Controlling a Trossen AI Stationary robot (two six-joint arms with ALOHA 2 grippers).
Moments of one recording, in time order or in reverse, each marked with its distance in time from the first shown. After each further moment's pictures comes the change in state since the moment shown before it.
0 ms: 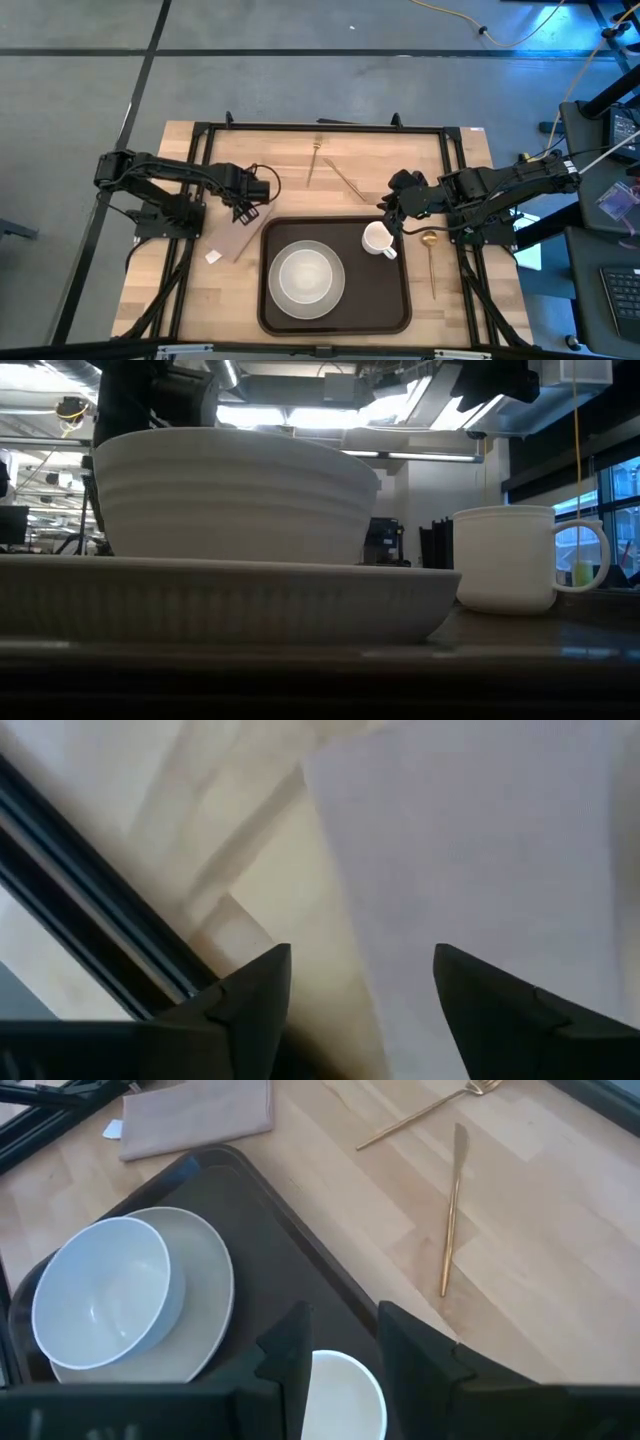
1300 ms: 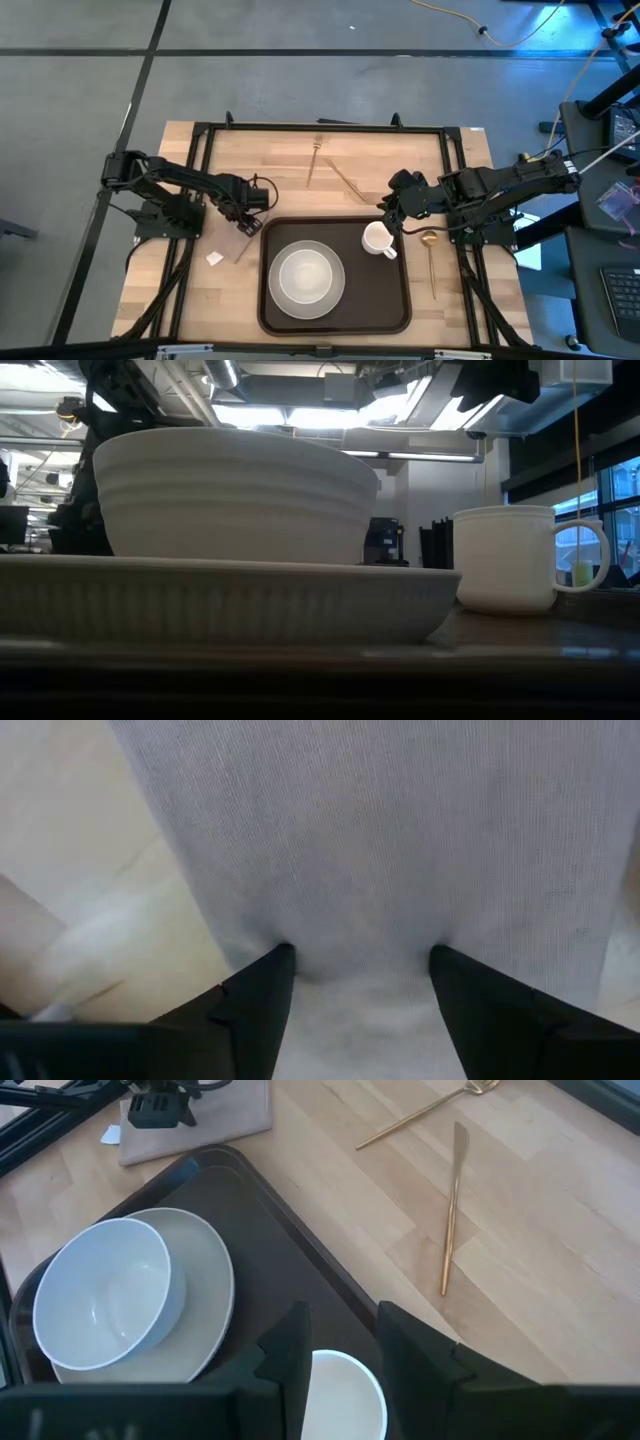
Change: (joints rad) left arm 0.006 0.094 -0.258 0.372 0.270 -0.100; right arm 0.000 0.000 0.000 -0.001 -0.001 0.001
